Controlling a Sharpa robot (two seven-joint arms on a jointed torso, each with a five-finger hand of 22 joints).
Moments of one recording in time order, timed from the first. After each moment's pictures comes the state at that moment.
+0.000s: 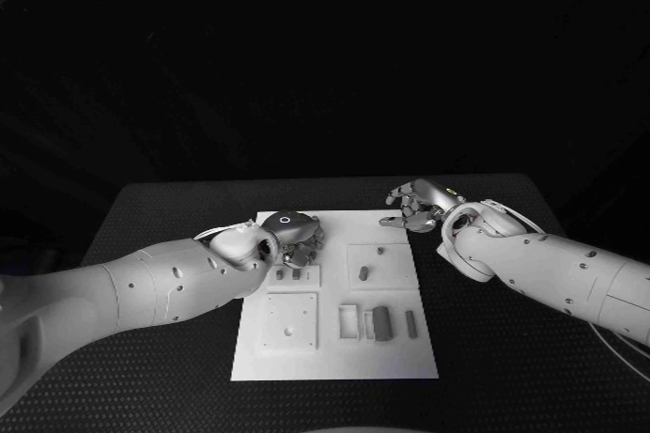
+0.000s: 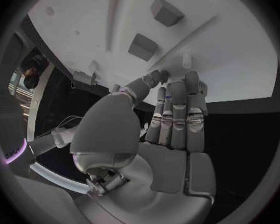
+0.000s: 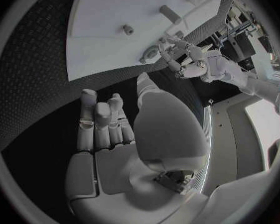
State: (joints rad) left arm 1.18 -0.53 -0.24 1.12 -1.62 -0.38 0.02; left_hand 1.23 -0.17 0.57 -0.28 0.15 0.91 0.13 0.27 0.50 1.14 0.09 0.08 0.27 1.14 -0.02 1.07 0.55 0.04 1.27 -0.11 0.10 1.25; right arm 1.12 -0.64 0.01 1.18 -1.30 -0.41 -0.07; right_hand 1.41 -0.18 0.07 0.29 0.05 0.81 0.15 0.08 0.74 0.92 0.07 1.21 0.96 1.04 -0.04 1.52 0.87 0.23 1.03 0.00 0.97 1.27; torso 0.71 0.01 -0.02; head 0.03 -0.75
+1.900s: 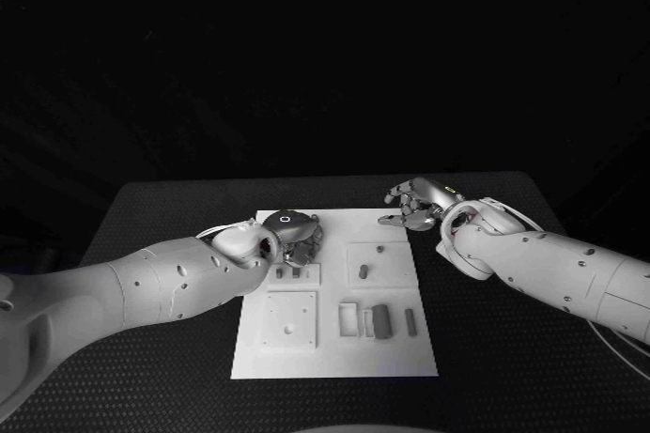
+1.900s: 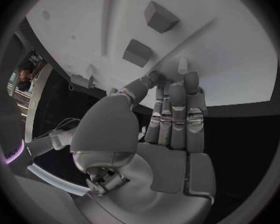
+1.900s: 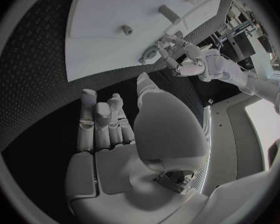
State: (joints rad) left arm 1.18 -0.51 -0.24 1.09 -1.62 -0.36 0.02; left_hand 1.20 -0.12 0.56 -0.26 0.14 0.98 0.14 0.30 0.49 1.22 0.07 0.08 0.31 1.16 -0.03 1.12 0.58 0.04 1.31 -0.13 0.11 1.31; right arm 1.12 -0.64 0.01 1.18 -1.30 -0.41 -0.07; right_hand 1.41 -0.18 0.07 0.29 0.05 0.81 0.15 0.08 0.74 0.92 0.07 1.21 0.96 1.04 -0.04 1.52 0.87 0.23 1.03 0.00 0.97 1.27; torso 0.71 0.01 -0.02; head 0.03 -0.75
